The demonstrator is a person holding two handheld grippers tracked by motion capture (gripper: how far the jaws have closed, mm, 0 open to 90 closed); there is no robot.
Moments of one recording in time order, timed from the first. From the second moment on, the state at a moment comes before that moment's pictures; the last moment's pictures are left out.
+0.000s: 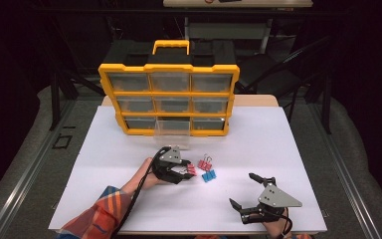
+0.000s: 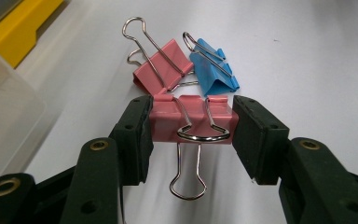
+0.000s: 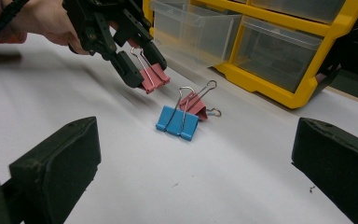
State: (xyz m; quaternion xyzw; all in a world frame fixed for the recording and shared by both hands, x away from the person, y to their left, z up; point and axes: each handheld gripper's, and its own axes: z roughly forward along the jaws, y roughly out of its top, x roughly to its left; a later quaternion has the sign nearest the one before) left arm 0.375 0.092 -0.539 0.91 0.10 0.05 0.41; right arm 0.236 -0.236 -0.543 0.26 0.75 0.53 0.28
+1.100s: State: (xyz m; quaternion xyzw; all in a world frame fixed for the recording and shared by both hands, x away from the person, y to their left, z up) left arm 0.377 0.138 -0.496 0.87 0.17 0.11 0.44; right arm 0.237 -0.235 -0.544 0.27 0.76 0.53 0.28
